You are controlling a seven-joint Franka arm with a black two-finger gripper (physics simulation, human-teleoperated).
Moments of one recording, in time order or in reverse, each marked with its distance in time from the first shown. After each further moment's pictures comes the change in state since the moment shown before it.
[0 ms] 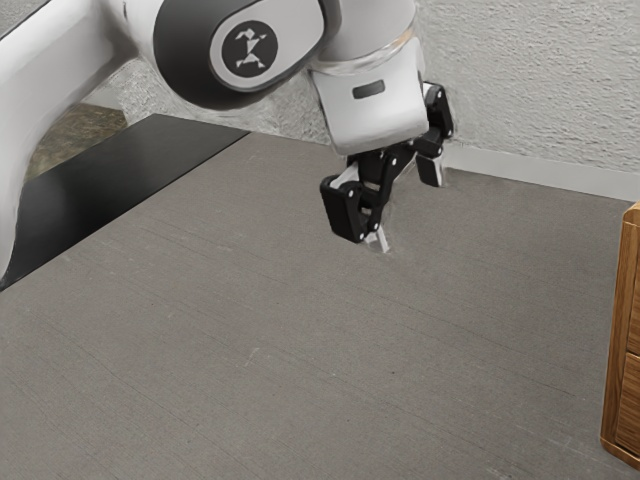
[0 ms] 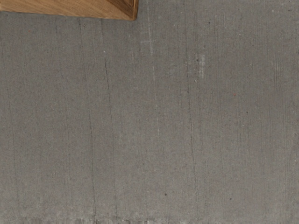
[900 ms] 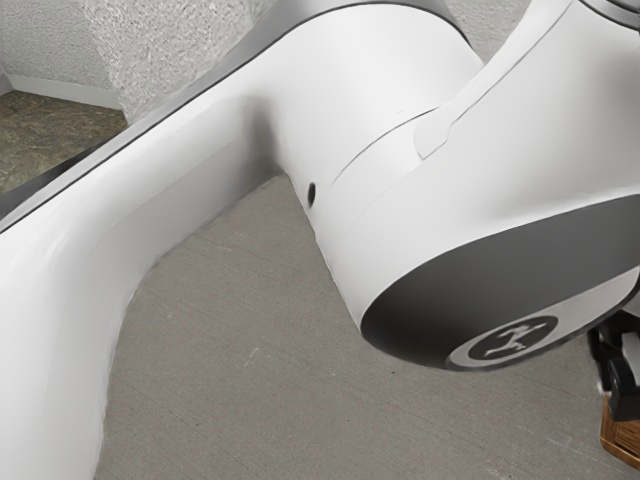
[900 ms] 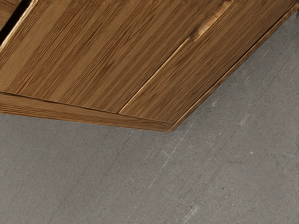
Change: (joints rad) arm -1.061 0.208 0.954 0.036 -0.062 0.125 -0.922
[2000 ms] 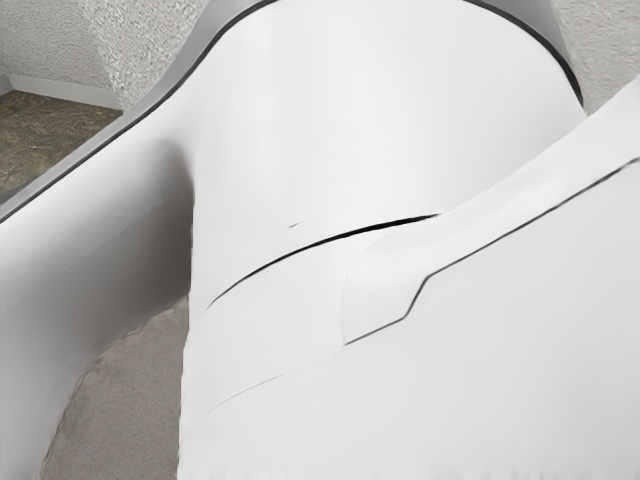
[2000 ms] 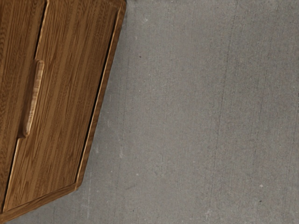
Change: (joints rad) arm 0.070 -0.017 -0.443 0.183 0.102 -0.212 0.235
